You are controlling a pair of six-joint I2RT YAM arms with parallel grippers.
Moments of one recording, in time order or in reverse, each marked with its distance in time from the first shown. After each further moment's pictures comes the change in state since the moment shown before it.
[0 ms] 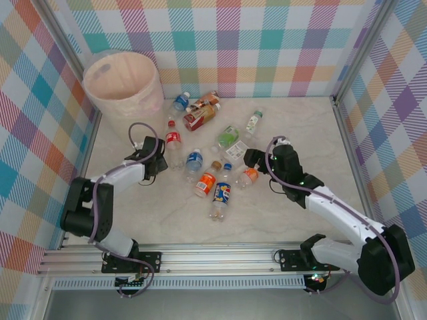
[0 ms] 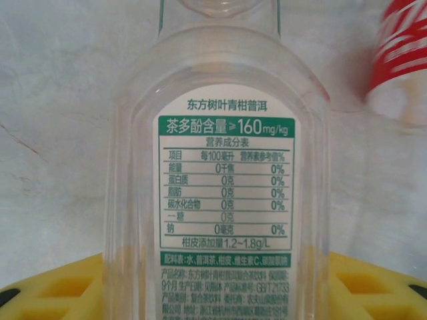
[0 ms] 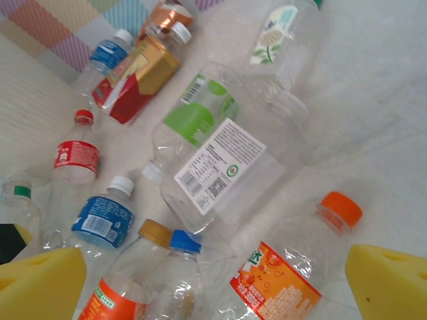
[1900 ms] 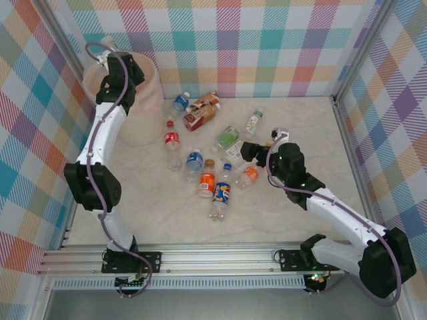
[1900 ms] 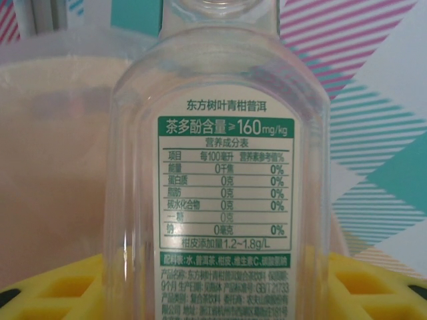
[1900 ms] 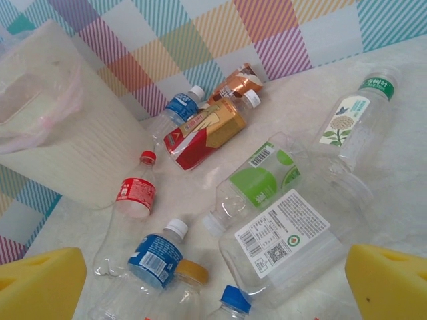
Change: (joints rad) left arm 0.180 0.351 1.110 -0.162 -0.041 0.099; right arm 0.000 -0.010 -0.003 0.209 -0.057 -0.096
